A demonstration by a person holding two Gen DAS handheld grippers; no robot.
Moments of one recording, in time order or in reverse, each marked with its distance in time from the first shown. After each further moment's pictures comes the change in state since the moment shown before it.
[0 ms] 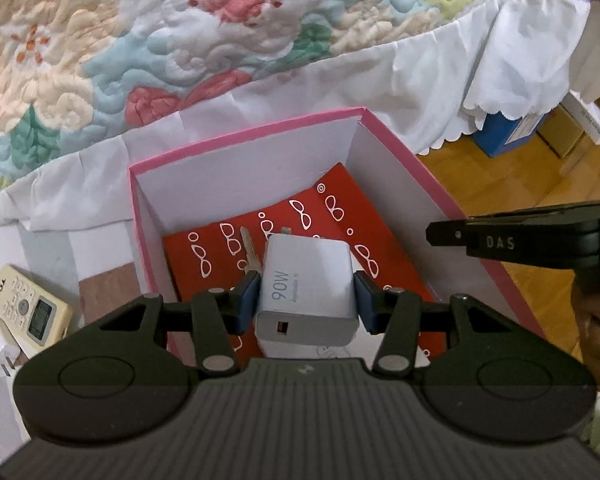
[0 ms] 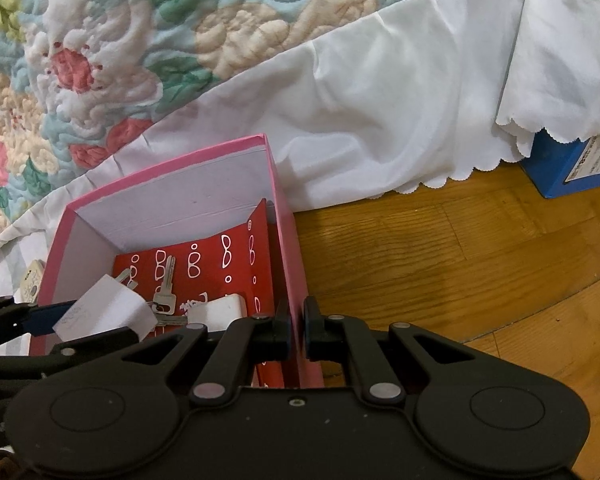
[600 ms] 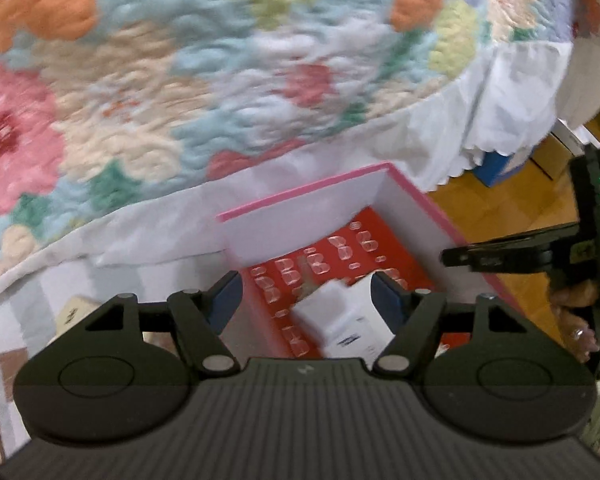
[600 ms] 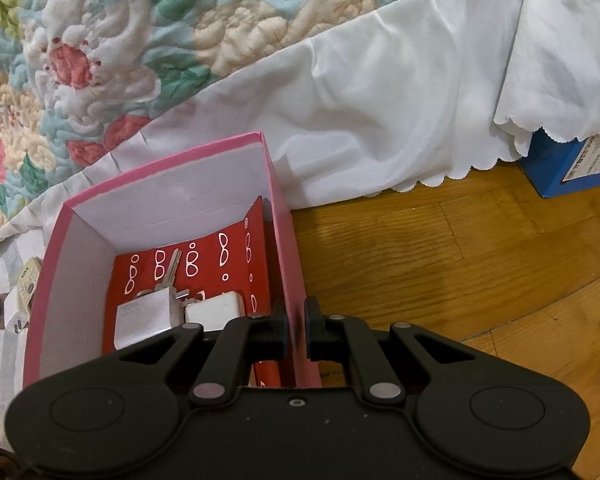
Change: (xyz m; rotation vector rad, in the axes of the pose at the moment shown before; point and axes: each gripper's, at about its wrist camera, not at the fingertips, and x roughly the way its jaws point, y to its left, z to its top) left arm -0.078 0.051 0.011 0.025 -0.093 0.028; right arm 0.000 0.000 -0.001 -0.006 0.005 -0.010
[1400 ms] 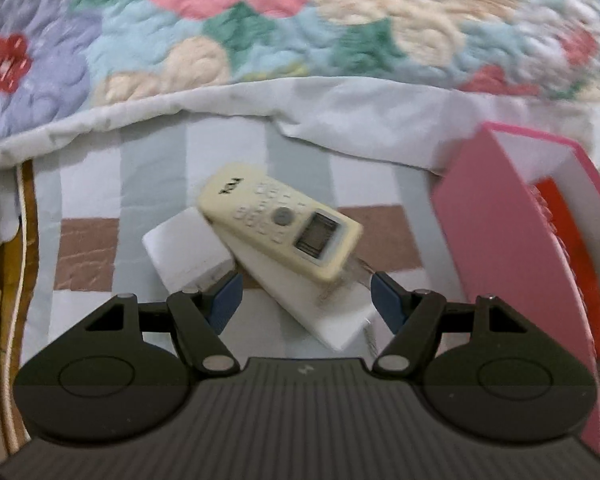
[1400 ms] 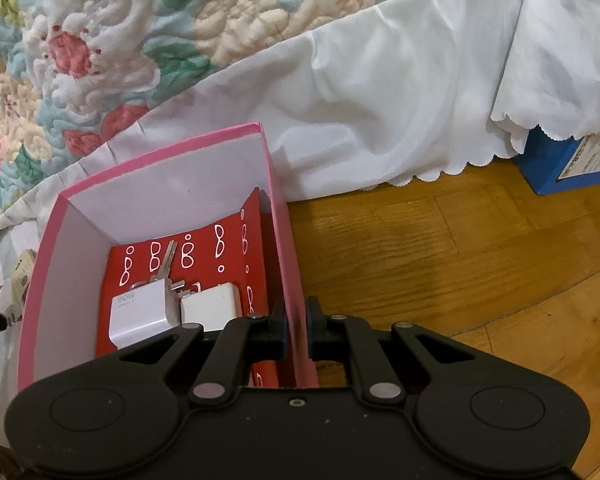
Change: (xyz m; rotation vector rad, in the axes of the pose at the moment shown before) left arm 0.029 0.164 -0.096 -0.321 0.069 0.173; right arm 0.000 0.000 -0.002 -0.014 0.018 -0.018
